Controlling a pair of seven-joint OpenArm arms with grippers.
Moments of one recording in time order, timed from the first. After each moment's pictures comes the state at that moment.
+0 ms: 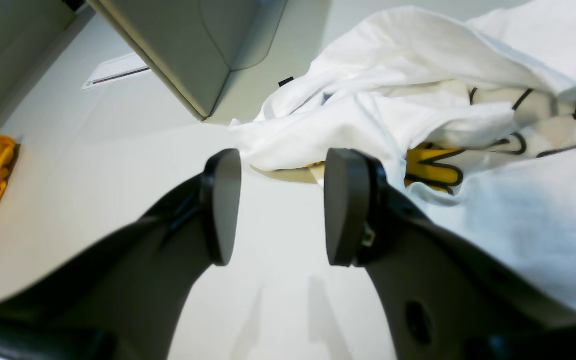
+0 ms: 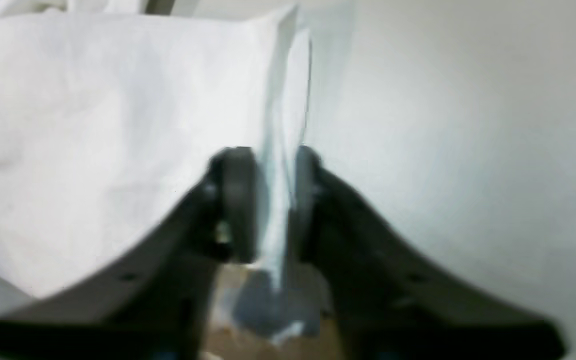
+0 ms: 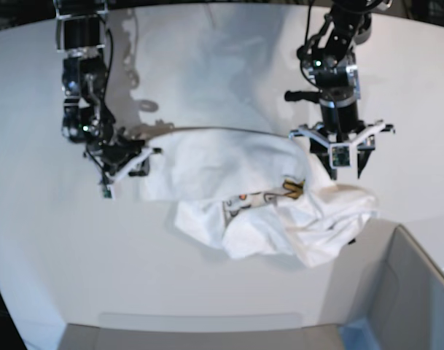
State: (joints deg) left arm 12.5 -17.6 18.1 114.5 14.6 31.7 38.0; right arm 4.8 11.5 -2.0 85.5 25.0 8.3 -47.4
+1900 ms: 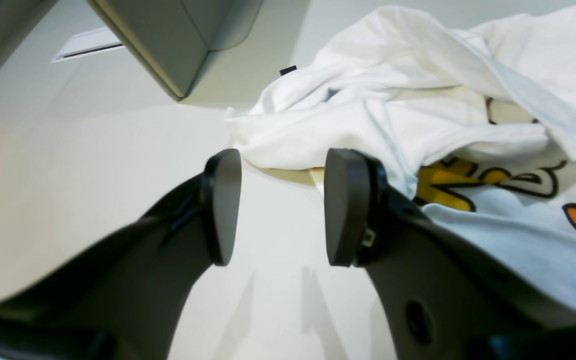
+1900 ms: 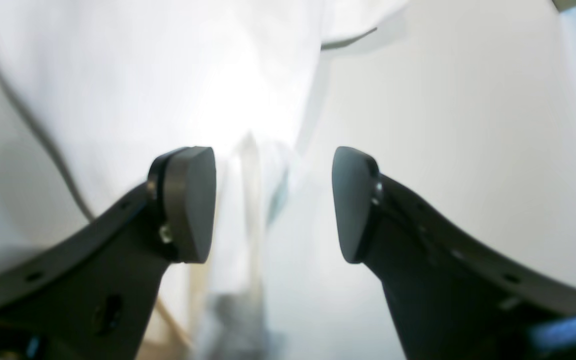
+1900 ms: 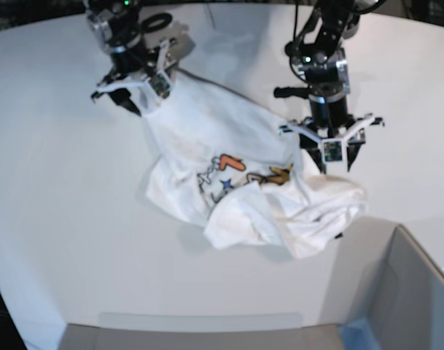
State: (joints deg) left arm 14.3 -14.8 18.3 114.4 14.4 32.1 38.0; right arm -24.9 25.7 -27.1 119.0 -12.3 -5.9 -39.0
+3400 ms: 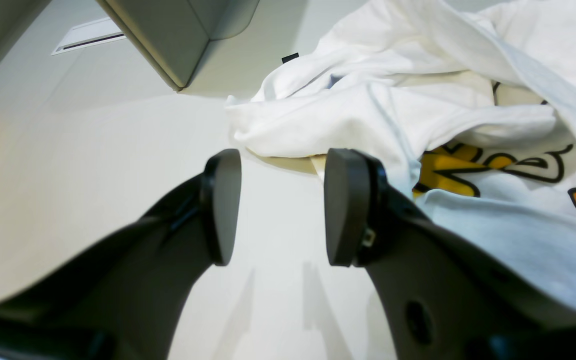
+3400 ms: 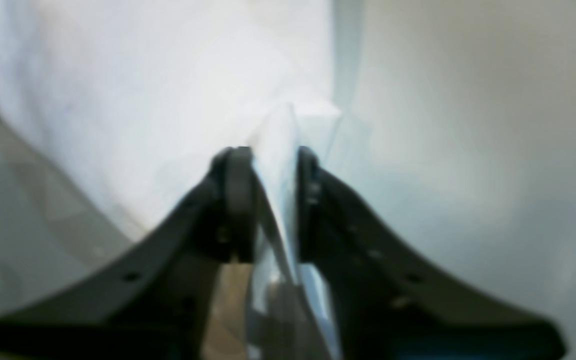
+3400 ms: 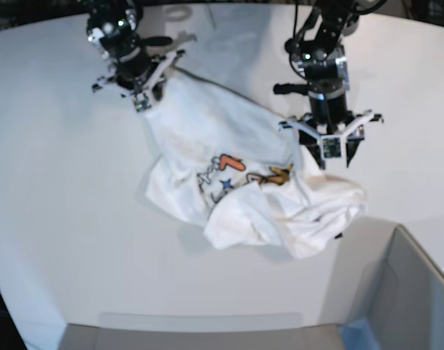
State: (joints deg) left arm 14.8 -14.7 18.3 114.3 14.4 32.1 38.0; right arm -25.0 18.6 -18.6 114.9 2.5 -5.5 -42.8
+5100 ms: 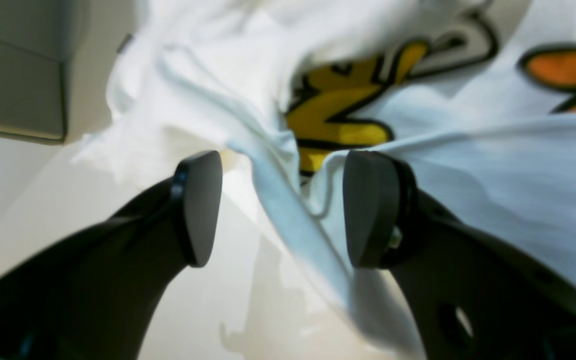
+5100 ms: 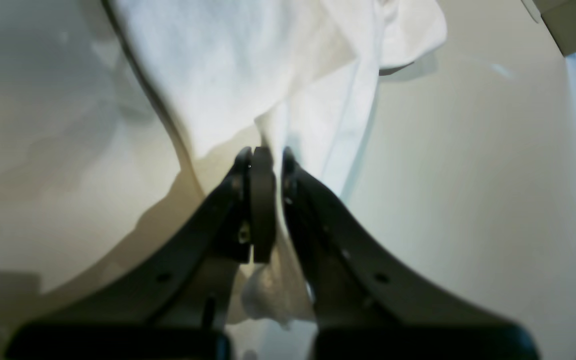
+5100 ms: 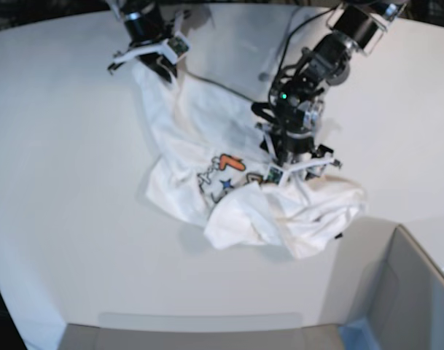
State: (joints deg) left arm -6.1 -18.6 33.9 93.2 14.0 16.6 53.9; right arm -36.2 22.1 -29.5 118.3 -29.7 -5.7 -27.1
